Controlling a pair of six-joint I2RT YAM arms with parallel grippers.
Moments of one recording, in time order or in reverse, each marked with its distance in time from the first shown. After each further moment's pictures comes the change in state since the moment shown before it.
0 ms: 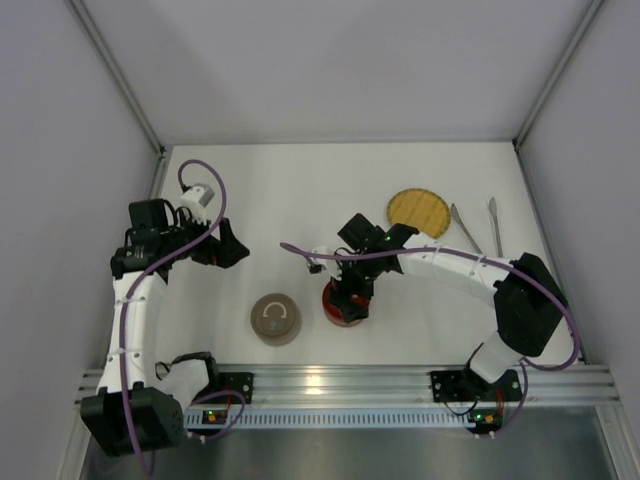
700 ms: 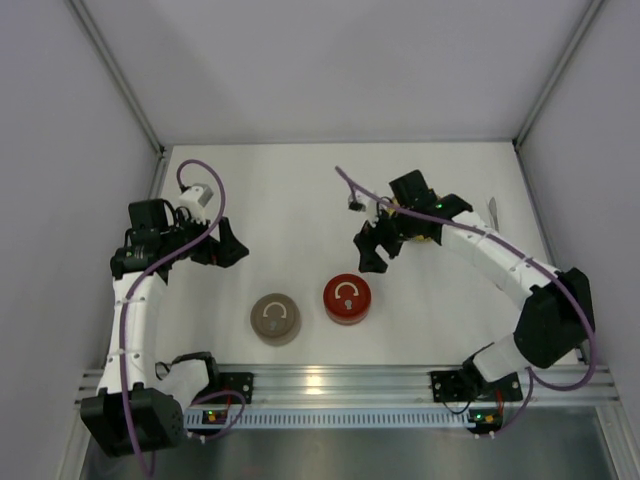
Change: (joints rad) left arm 0.000 -0.003 0.000 0.000 -0.010 -0.014; right arm -0.288 -0.108 0.090 -0.002 -0.011 0.063
